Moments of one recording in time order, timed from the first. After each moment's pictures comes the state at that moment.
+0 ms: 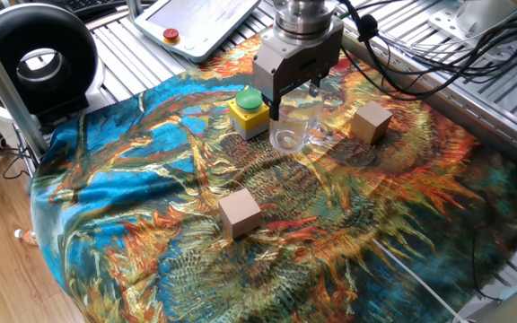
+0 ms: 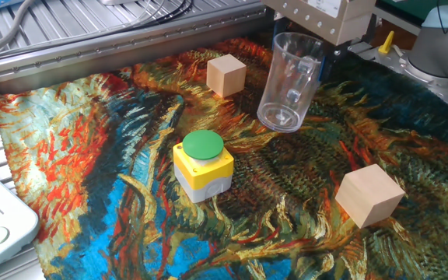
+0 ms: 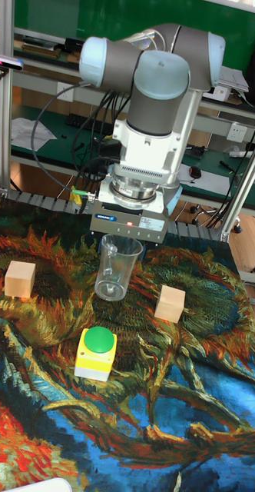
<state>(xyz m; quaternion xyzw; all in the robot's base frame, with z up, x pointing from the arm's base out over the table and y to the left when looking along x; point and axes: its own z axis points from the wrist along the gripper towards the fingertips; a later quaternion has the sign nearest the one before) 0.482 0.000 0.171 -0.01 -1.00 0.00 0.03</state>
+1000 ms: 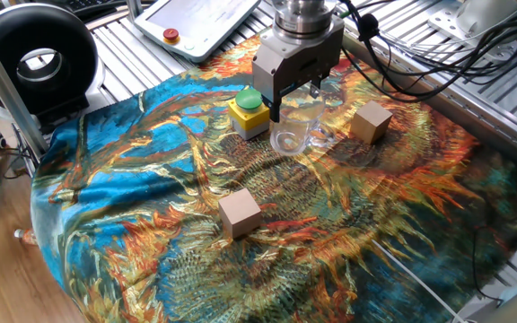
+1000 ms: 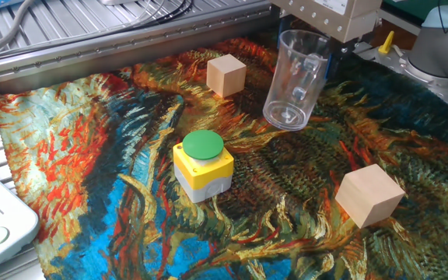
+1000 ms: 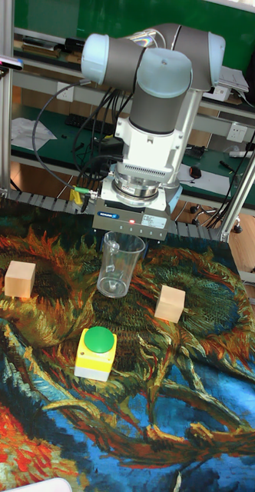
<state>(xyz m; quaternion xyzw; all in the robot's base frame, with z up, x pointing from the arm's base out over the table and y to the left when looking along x) 0.477 0.002 0.173 -0.01 -1.00 0.00 0.04</state>
